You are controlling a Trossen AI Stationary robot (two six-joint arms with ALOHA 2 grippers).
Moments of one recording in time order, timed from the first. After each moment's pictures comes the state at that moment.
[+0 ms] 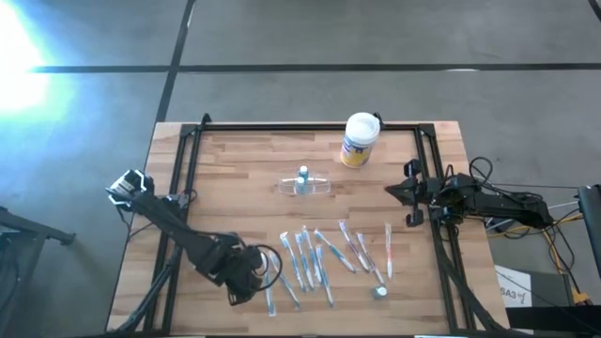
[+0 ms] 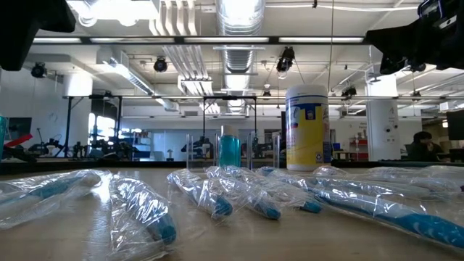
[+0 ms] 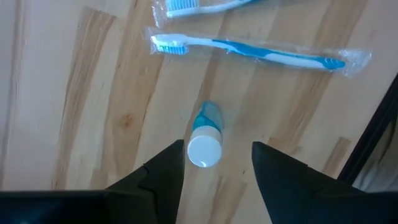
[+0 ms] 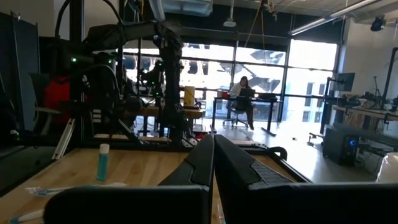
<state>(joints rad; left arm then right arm) -0.64 1.65 1.38 -1.15 -0.05 -0.98 -0.10 0.03 0.01 0.24 -0.05 -0.04</state>
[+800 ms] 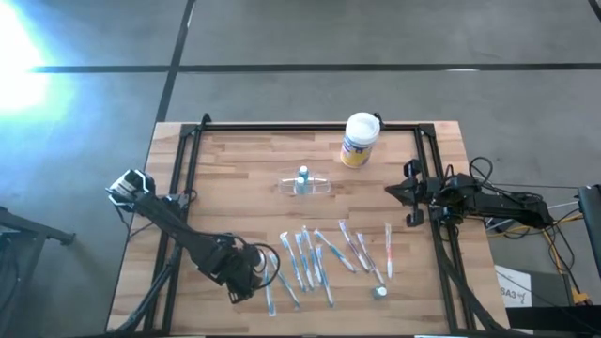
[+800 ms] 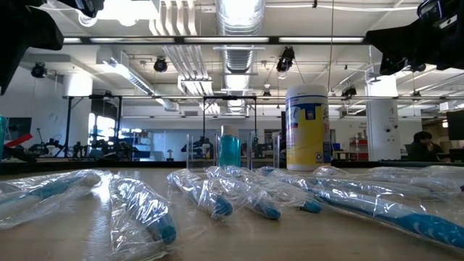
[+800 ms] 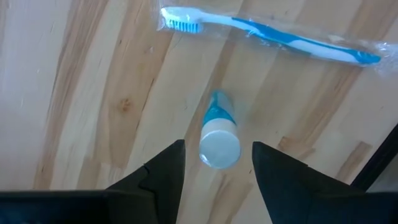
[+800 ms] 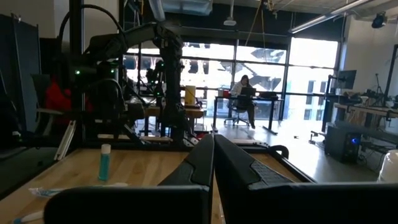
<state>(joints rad) -0.63 1.65 1.30 -1.11 -0.02 -1.05 -0.10 0.03 0.01 0.24 -0.05 -0.03</state>
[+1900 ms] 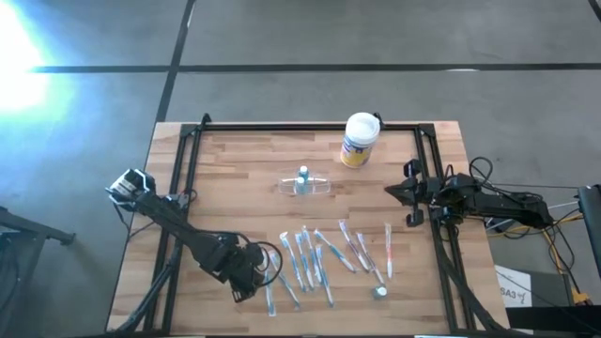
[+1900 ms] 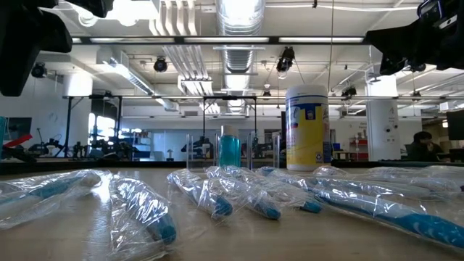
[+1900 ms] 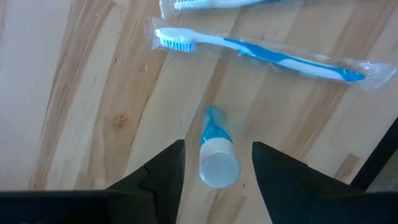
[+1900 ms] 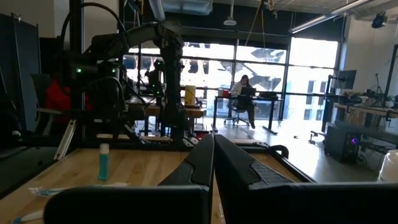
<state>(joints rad) -0.61 1.65 1.30 -1.07 -0.04 -1.03 -0.10 0.03 0.01 0.24 -0.05 -0.03</state>
